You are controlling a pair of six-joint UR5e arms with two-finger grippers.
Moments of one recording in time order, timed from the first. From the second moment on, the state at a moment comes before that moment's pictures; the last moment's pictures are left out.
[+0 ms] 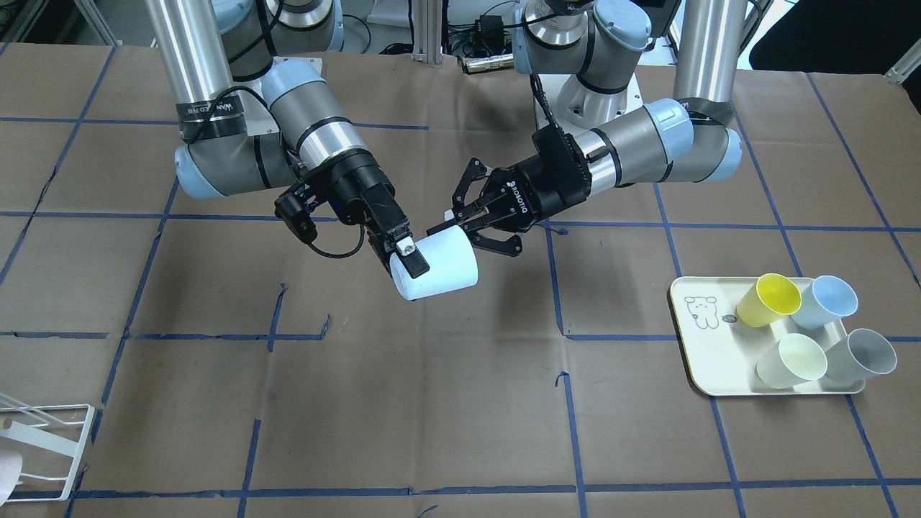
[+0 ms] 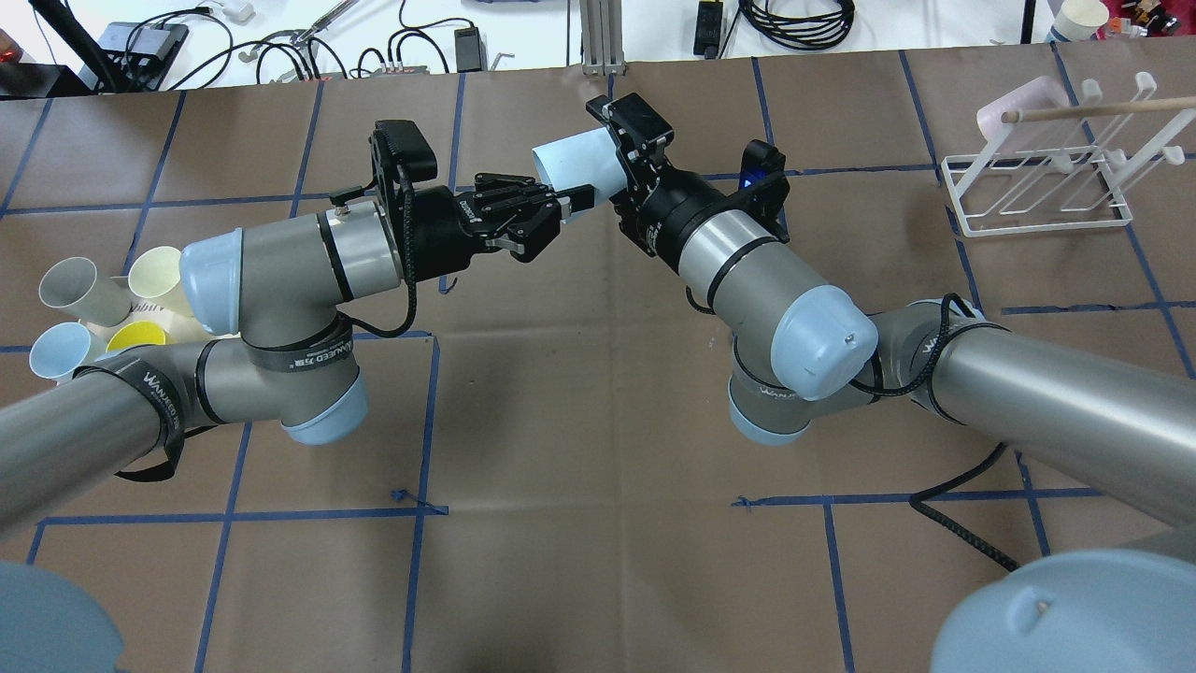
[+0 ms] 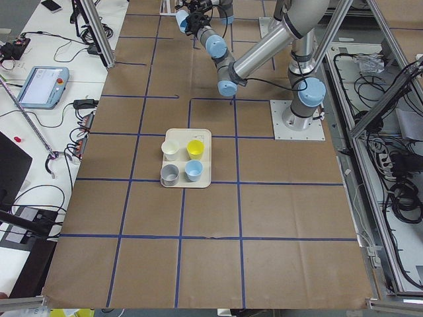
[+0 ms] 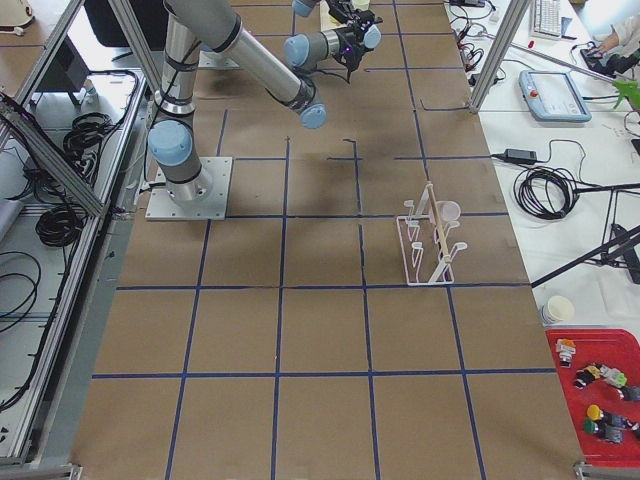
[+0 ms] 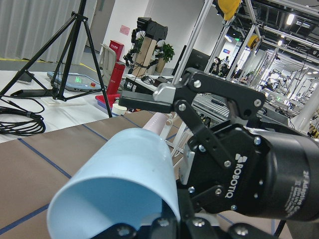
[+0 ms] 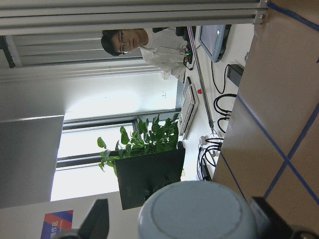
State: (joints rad) left arm -1.52 -1.89 -2.14 0.33 0.40 0.13; right arm 1.81 -1.15 2.06 -3.88 -1.23 1.59
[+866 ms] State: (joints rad) left arm -1.52 -1.88 -2.14 0.33 0.40 0.12; right arm 1.81 -1.15 2.06 -3.88 -1.22 1.59
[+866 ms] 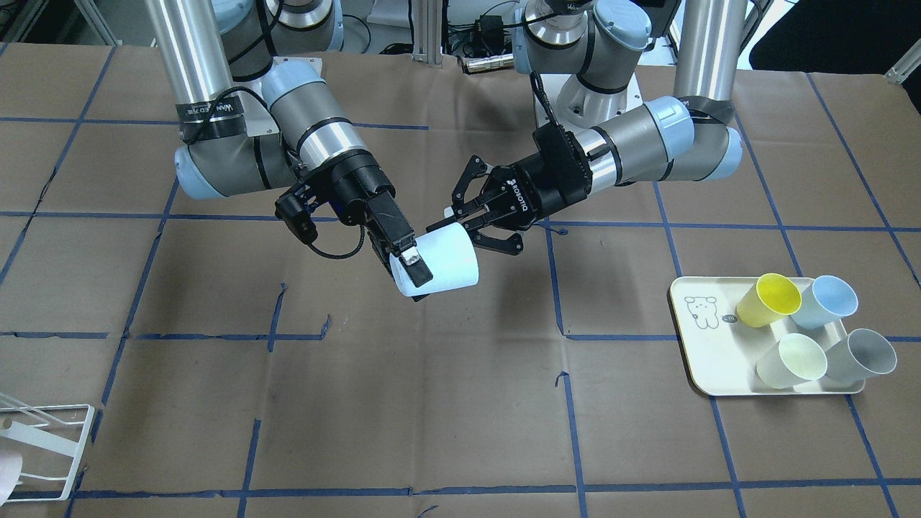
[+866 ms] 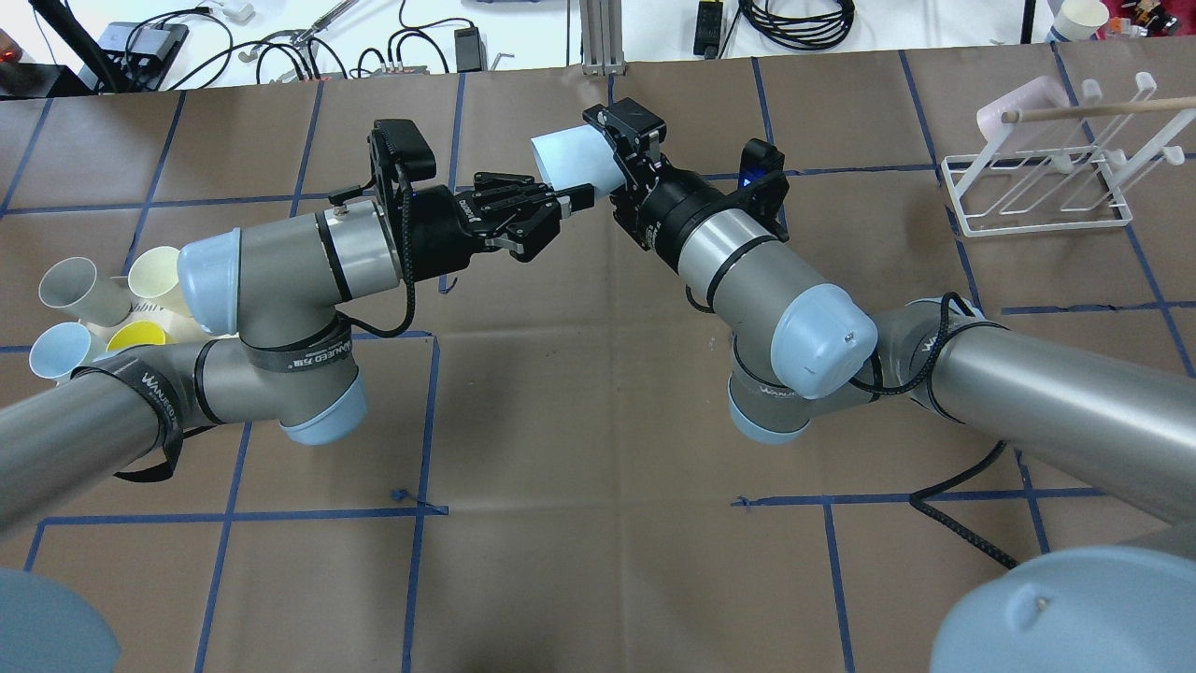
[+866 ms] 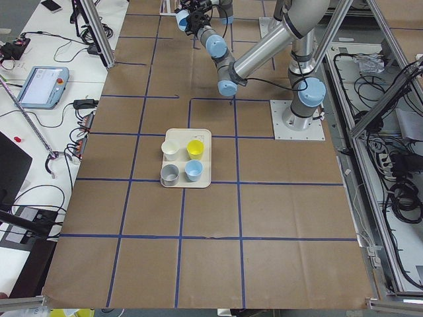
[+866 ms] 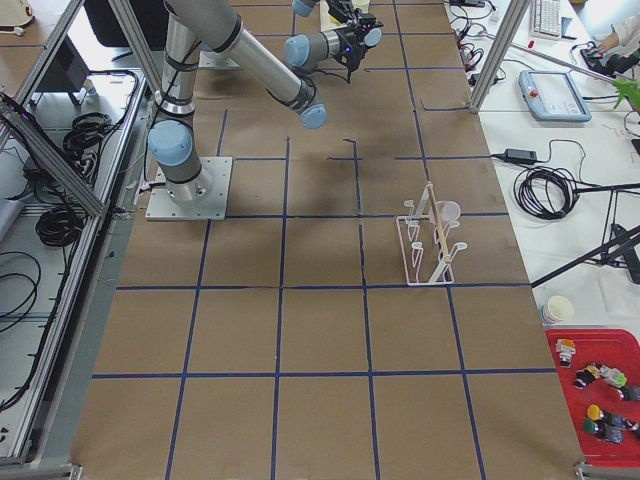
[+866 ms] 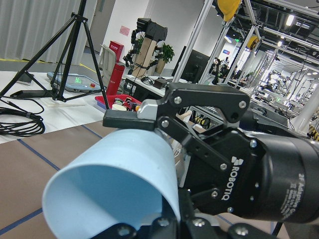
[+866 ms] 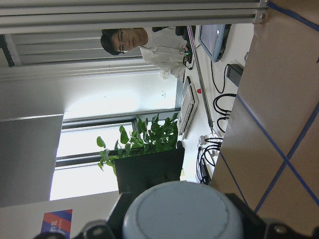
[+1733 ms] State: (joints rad) left arm -1.52 -1.86 -2.13 0.32 0.43 0.06; right arm 1.81 -1.15 2.06 -3.88 -1.22 1.59
